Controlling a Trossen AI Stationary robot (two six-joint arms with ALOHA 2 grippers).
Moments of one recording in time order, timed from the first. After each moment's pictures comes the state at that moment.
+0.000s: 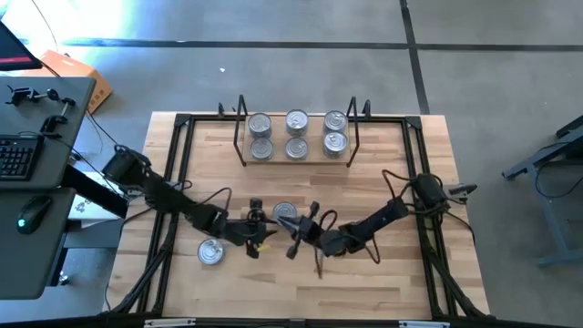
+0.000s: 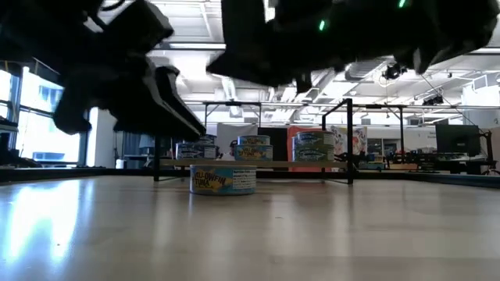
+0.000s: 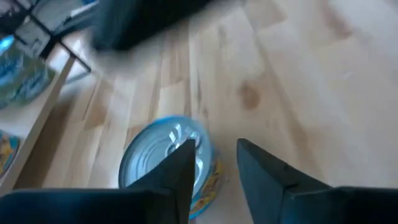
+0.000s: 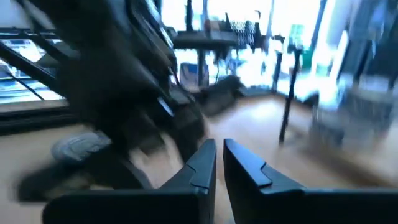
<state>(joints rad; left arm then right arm) -0.45 1.63 0.60 0.41 -0.54 0.11 0.42 2.08 1.02 0.97 0.86 0.06</state>
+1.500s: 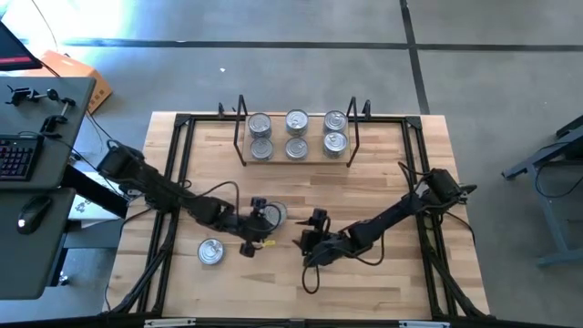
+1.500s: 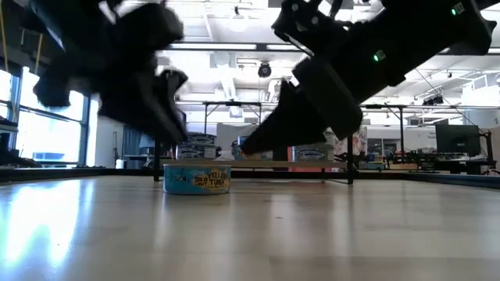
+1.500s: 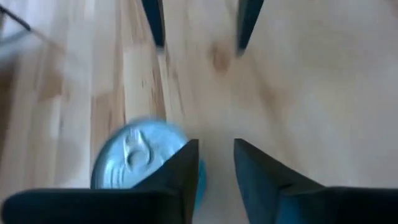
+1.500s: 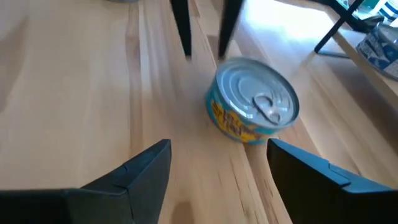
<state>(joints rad) -0.38 1.56 0.75 -0.03 -0.33 0.05 0.46 1.96 1.02 0.21 0.68 0.18</state>
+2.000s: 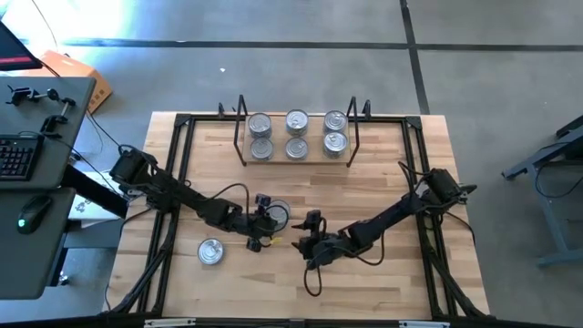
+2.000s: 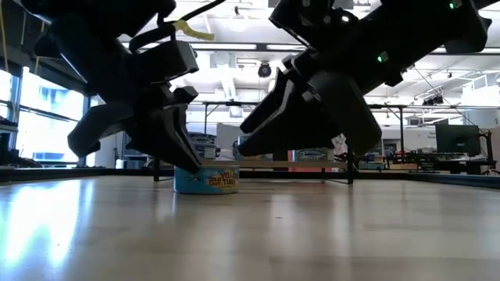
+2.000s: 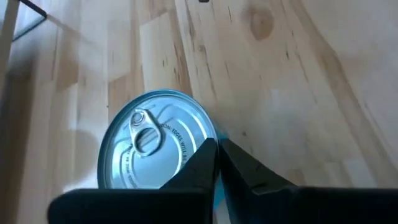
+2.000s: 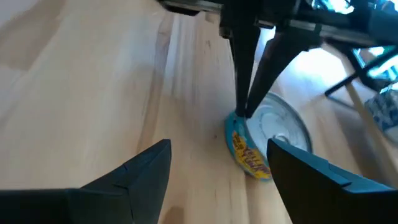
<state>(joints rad) -0.34 1.70 0.75 0.03 -0.41 0.14 0.45 1.96 1.03 0.26 0.62 -0.12</state>
